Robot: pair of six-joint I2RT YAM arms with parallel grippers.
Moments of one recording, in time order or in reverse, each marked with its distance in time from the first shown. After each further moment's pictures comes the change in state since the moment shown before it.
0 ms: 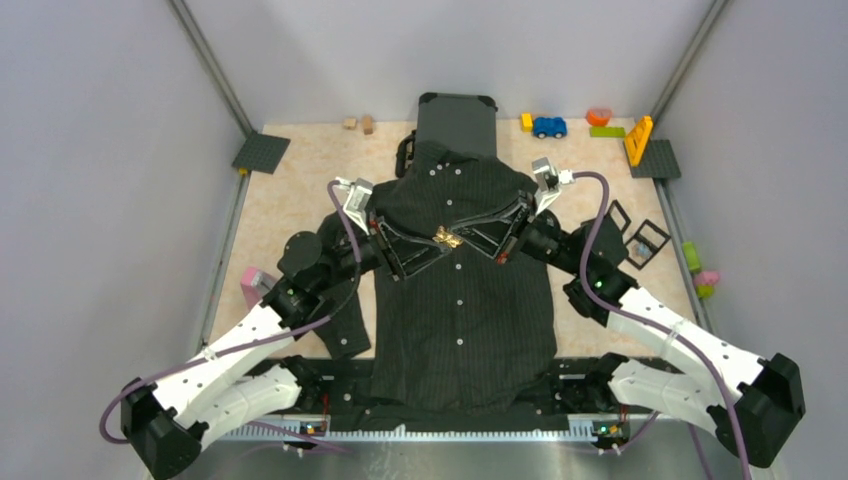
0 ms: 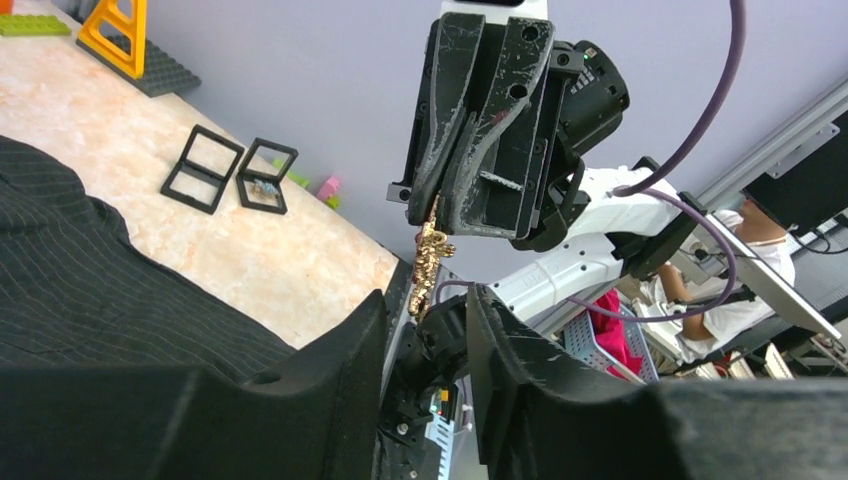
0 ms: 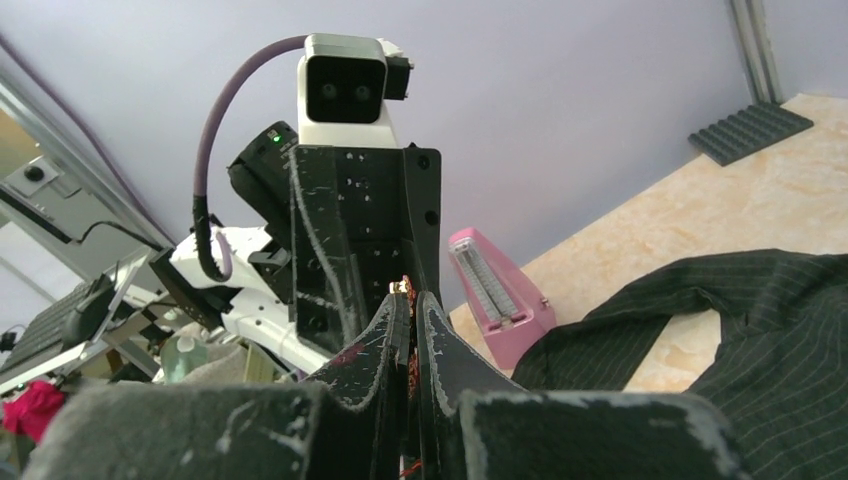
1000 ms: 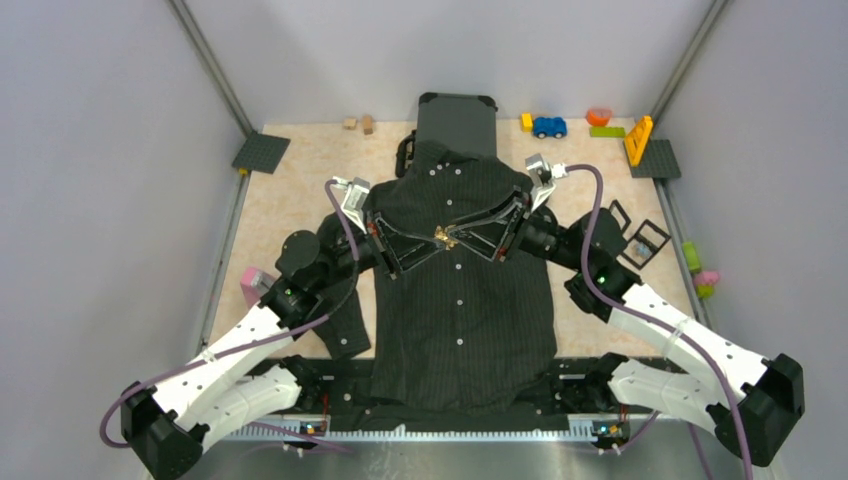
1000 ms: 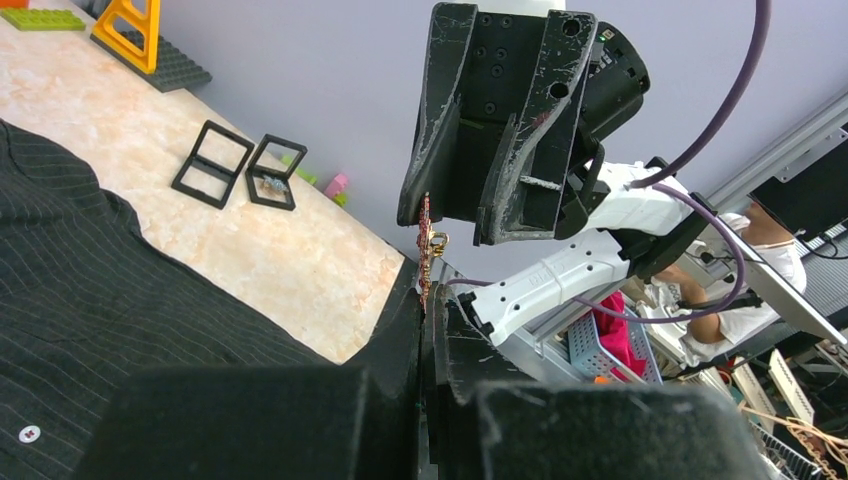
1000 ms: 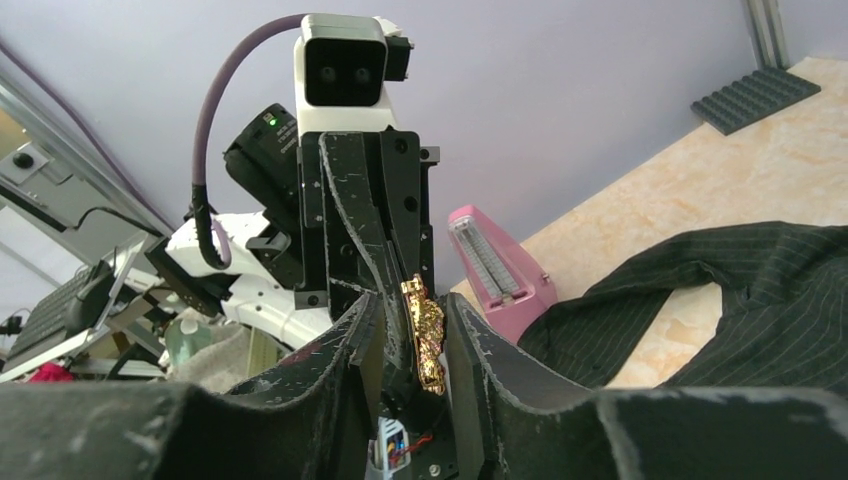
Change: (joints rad) left arm 0.037 -0.020 -0.003 -0.015 0.013 -0.003; right arm 0.000 0.010 0.063 -0.108 -0.034 -0.012
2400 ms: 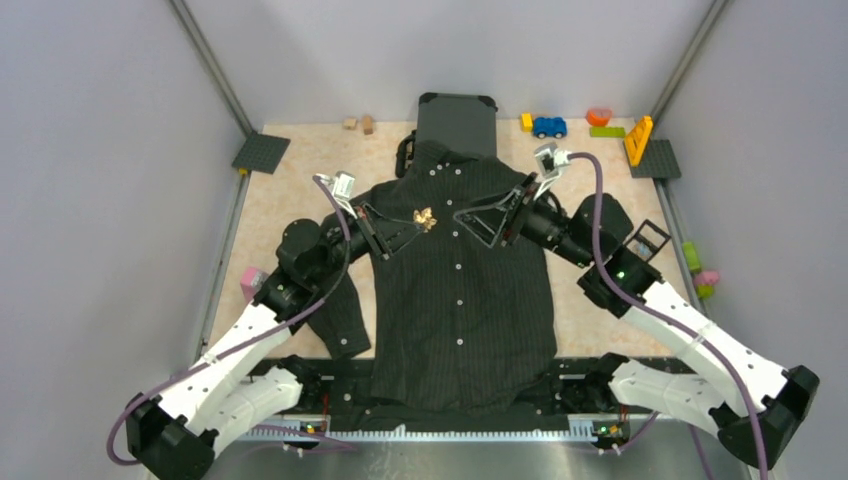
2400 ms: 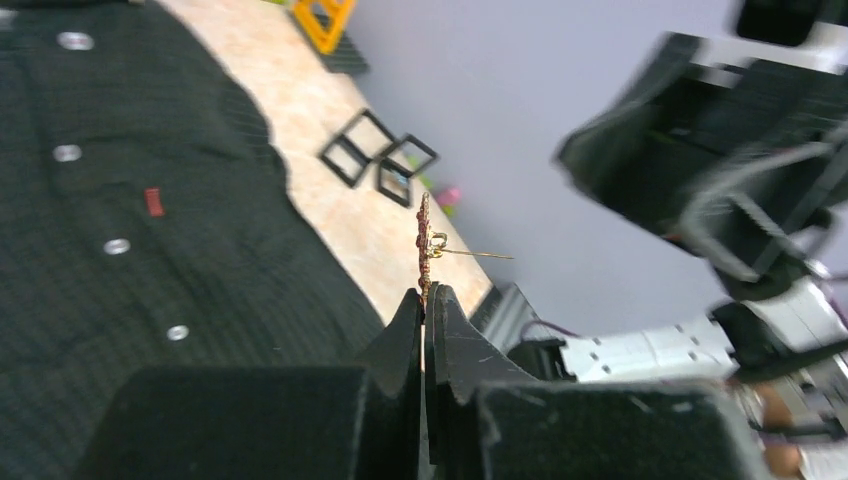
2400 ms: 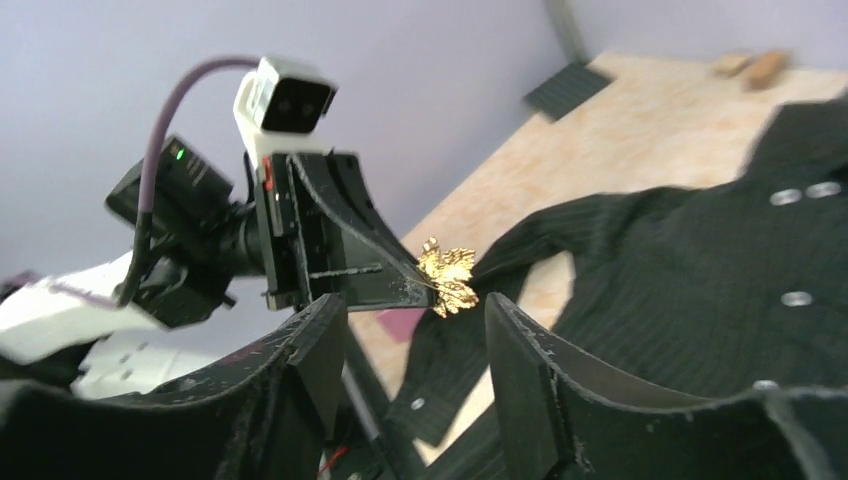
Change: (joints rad) left arm 0.122 0.000 0.000 -0.181 -0.113 -0.019; right arm 0.007 -0.021 0.123 -0.346 0.200 -0.156
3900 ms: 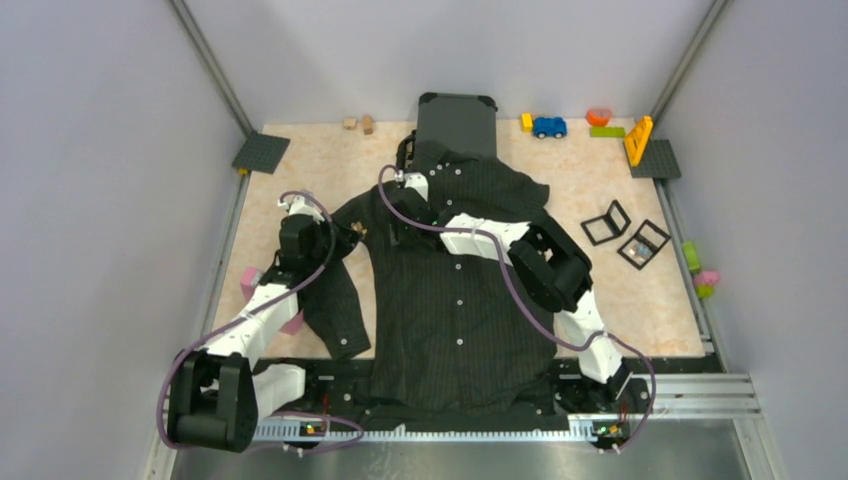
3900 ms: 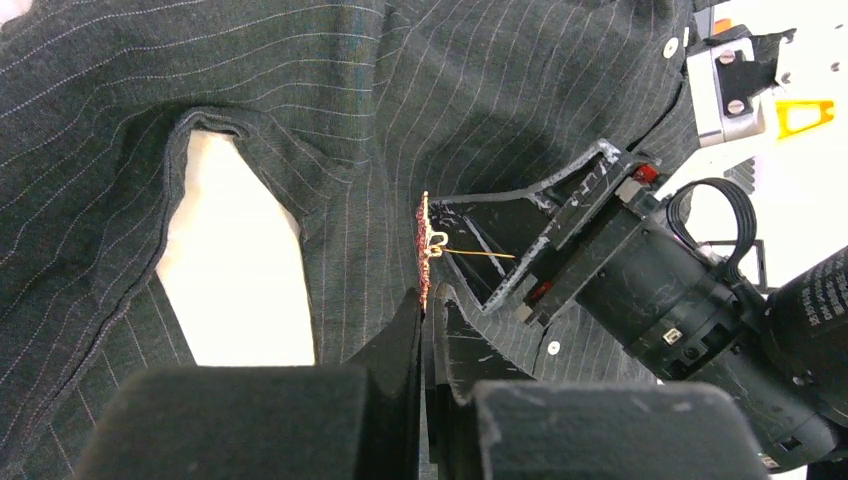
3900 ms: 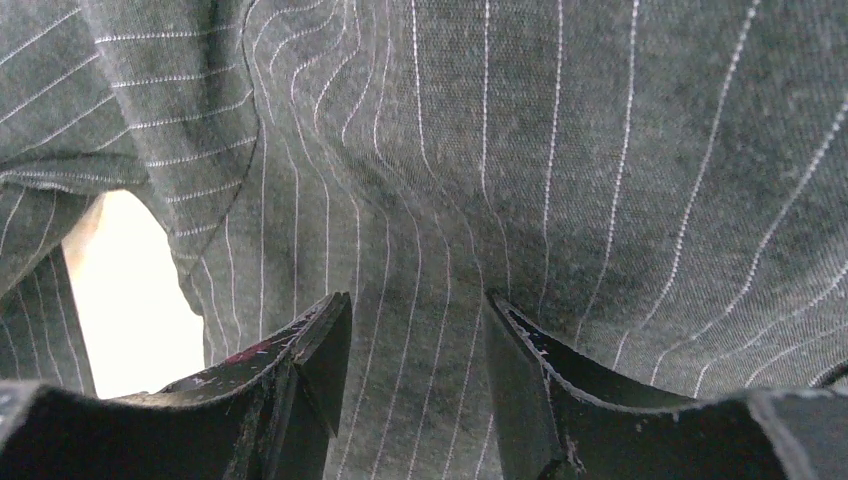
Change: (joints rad) left arm 0.449 0.251 -0.179 -0.103 -0.207 0.072; right arm 0.146 1.250 0.683 -0.303 0.592 -0.033
